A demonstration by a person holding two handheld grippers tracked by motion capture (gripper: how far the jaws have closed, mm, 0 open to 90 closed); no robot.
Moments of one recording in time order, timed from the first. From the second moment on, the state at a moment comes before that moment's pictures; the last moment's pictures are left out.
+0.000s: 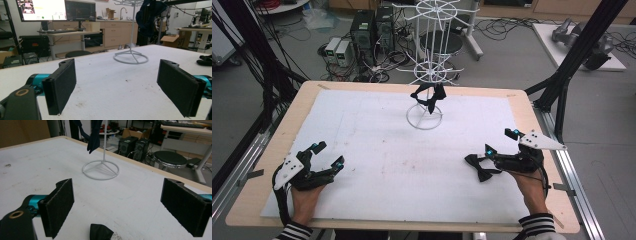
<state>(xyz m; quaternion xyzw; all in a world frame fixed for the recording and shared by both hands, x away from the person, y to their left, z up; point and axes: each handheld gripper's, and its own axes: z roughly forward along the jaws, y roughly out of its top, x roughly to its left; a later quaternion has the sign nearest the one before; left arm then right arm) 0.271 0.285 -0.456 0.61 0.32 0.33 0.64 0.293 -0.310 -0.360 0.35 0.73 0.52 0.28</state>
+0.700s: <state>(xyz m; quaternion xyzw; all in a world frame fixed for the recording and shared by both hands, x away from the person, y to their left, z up) 0.271 0.286 -0.456 0.62 0.32 0.33 0.64 0.308 -0.290 -0.375 0.36 0.81 0.41 0.22</state>
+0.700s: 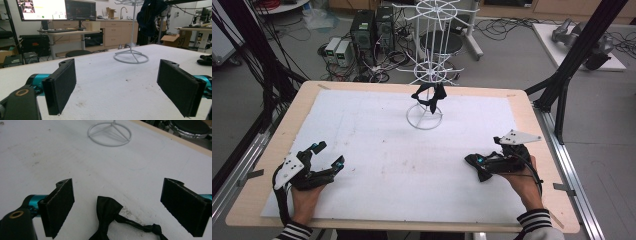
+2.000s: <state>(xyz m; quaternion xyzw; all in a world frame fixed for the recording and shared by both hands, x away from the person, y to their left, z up) 0.271 0.285 -0.456 0.61 0.32 0.33 0.64 0.324 -0.279 -0.411 0.38 0.88 0.28 0.10</state>
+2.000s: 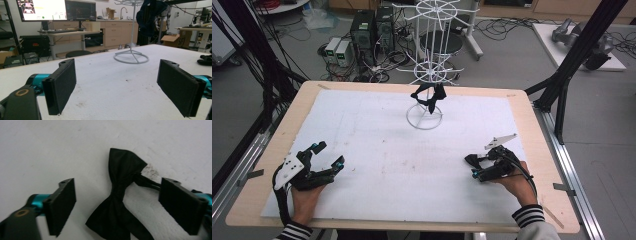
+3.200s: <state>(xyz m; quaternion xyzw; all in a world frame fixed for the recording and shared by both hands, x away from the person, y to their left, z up) 0.271 0.285 -0.456 0.61 0.32 0.33 0.64 0.336 -0.274 -0.418 0.42 0.88 0.24 0.05</state>
